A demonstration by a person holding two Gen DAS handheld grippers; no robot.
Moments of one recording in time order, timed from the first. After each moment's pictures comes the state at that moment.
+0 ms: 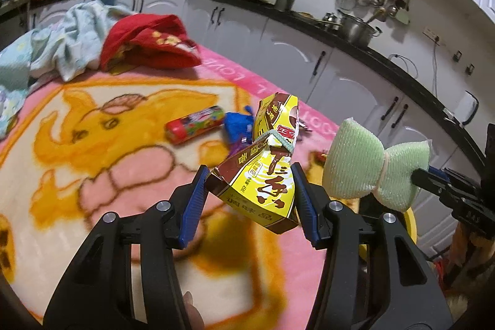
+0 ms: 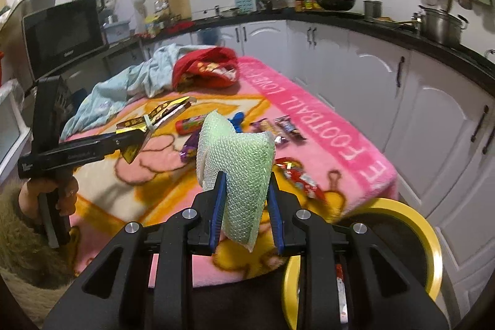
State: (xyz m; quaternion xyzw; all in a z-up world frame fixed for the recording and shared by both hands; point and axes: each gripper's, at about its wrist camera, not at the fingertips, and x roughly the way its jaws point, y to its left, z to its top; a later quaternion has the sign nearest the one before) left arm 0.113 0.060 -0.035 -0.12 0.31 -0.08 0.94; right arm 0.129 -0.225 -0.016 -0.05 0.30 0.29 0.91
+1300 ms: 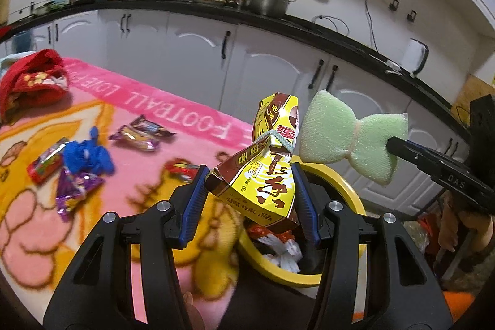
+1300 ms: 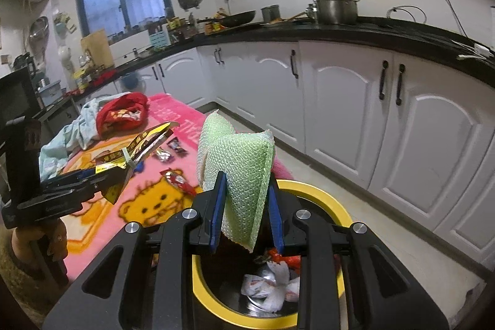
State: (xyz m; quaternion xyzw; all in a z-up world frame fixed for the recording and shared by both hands) left arm 0.143 -0.116 -0.024 -0.04 0.31 -0.23 0.92; right arm 0.109 -0.385 -0.011 0.06 0.28 0.13 0.95
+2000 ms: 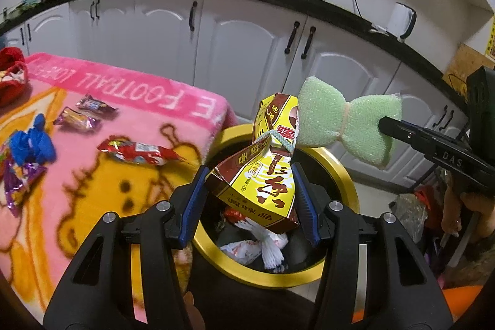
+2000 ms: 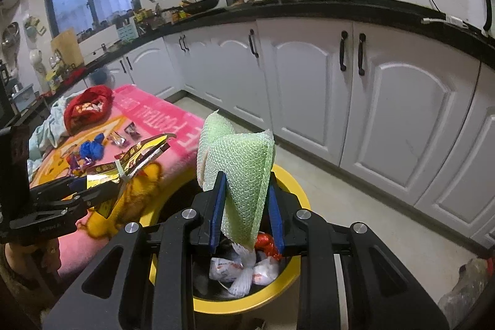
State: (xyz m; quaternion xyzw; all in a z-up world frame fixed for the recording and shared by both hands) left arm 0.152 -0.181 -0.064 0.00 0.36 -0.27 0.89; right arm 0.108 -0.437 -0.050 0.07 0.32 0.06 0.94
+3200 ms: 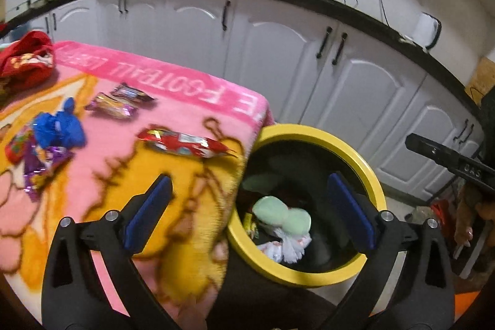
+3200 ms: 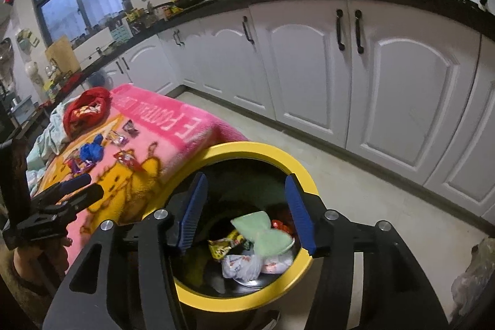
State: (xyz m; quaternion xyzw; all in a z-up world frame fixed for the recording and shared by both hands) left arm 0.155 -0.147 -0.067 -0.02 0.35 -0.20 0.91; right arm 0.114 -0.436 -0.060 0.11 0.34 0.07 0.93
